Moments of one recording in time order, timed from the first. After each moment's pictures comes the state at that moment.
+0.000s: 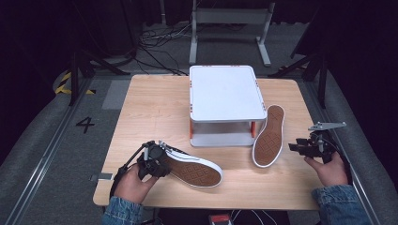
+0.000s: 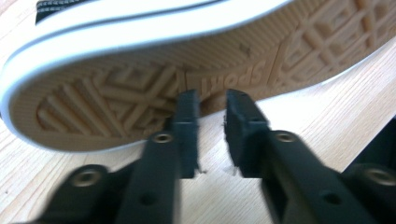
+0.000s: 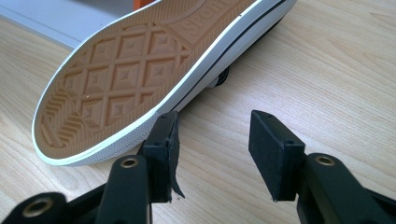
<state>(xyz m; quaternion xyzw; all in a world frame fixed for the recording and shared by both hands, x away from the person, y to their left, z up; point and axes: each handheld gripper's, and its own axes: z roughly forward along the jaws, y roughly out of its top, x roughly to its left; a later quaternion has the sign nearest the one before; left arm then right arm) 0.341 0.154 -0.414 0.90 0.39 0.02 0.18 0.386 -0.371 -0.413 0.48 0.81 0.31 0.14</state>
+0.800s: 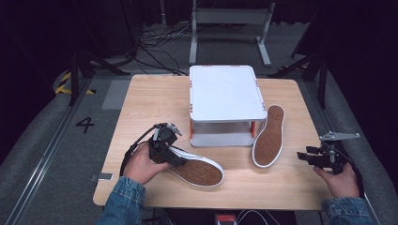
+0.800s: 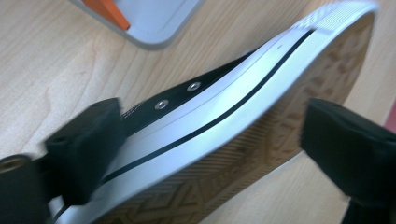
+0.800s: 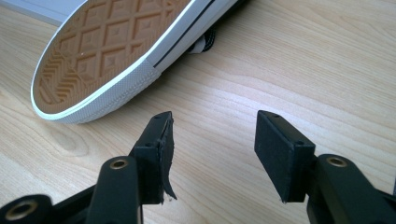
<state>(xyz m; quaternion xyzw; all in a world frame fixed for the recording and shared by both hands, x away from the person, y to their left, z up) 0.398 0.132 -0.404 0.93 0.29 0.00 0.23 0.354 -0.395 -0.418 0.50 0.79 0.32 0.15</state>
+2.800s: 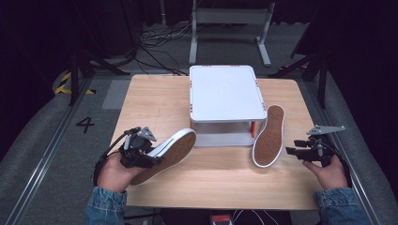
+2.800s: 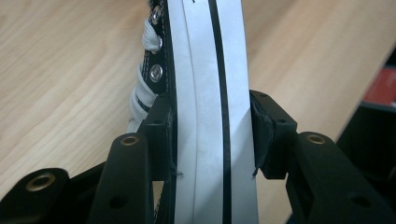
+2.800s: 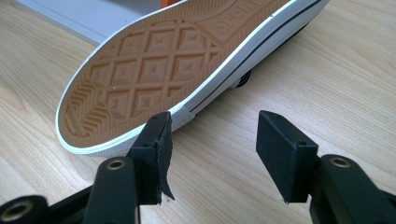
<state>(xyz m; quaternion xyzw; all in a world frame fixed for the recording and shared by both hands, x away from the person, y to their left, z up) 0.357 0.198 -0.366 0.90 0.34 0.05 0.26 0.377 -0.366 -0.416 0.45 0.82 0.33 0.14</state>
